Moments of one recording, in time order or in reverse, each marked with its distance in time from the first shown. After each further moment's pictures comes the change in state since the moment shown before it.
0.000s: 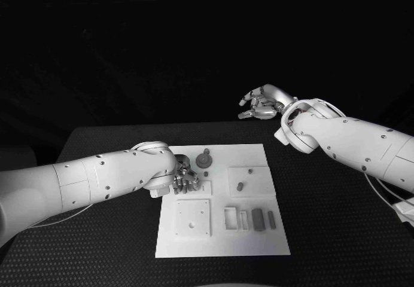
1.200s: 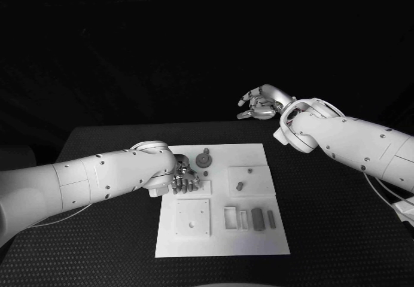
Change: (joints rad) left arm -0.001 0.002 0.000 -0.010 -0.007 0.014 0.001; left_hand -0.109 -0.071 -0.027 0.130 -0.167 0.032 -0.042 -0.029 0.001 -0.041 0.006 0.019 0.002 -0.040 -0.001 0.046 -0.046 0.000 -0.011 -0.004 -0.020 0.020; right arm 0.000 0.001 0.000 0.003 0.000 0.010 0.002; right_hand 0.000 0.000 0.000 0.000 0.000 0.002 0.003 0.000 -0.001 0.000 0.000 0.000 -0.001 0.000 0.000 0.000 -0.001 0.004 0.000 0.000 0.000 0.000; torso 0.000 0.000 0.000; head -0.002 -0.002
